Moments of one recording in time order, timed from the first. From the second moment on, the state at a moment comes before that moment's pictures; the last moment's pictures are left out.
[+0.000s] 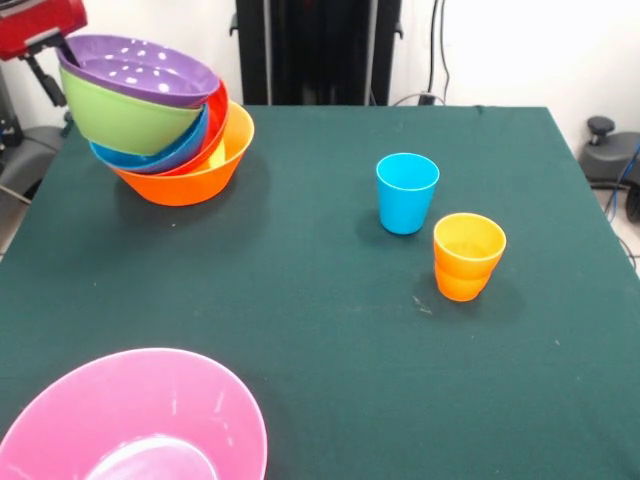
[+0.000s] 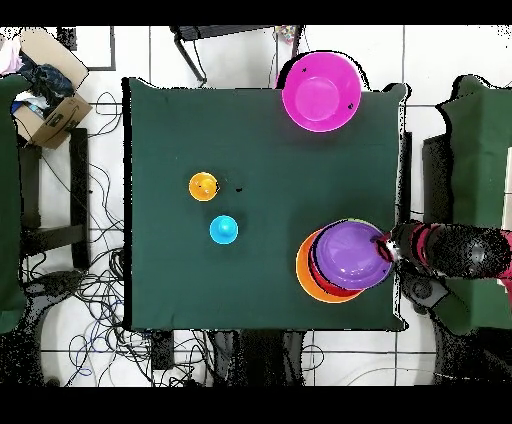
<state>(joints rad) -1.44 -0.55 1.08 1.73 -0.75 1.12 1.15</state>
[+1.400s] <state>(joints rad) -1.30 -0.54 1.01 1.76 -0.73 1.12 1.15</state>
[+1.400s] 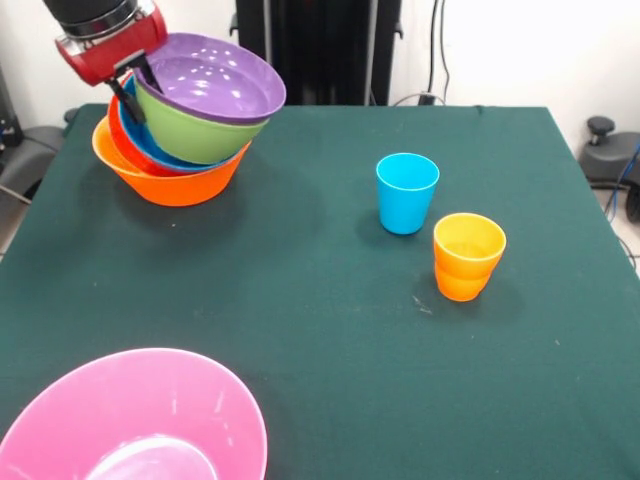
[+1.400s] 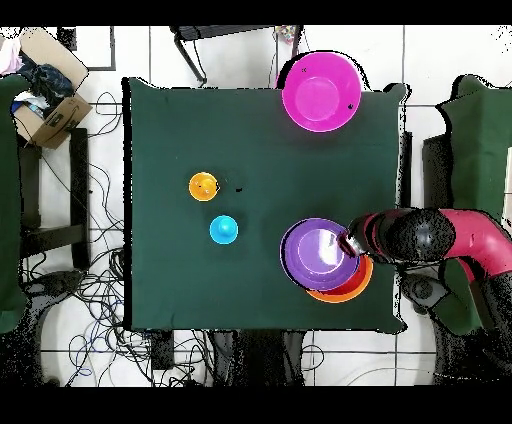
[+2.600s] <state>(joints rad) -1.32 -0.51 0.99 1.74 -0.70 1.08 1.15</state>
